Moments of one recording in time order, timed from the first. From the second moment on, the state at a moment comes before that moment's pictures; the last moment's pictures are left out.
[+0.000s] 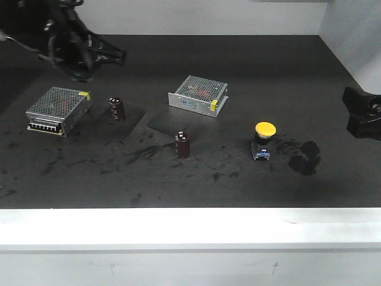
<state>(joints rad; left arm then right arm) -0.42 1.62 -1.70 0.35 0.98 -0.23 0.09 0.93 -0.69 -0.34 0.04 0.29</state>
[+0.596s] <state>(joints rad) -0.37 0.97 -0.99 0.47 0.55 -0.35 0.09 0.93 -0.69 -0.34 0.04 0.29</state>
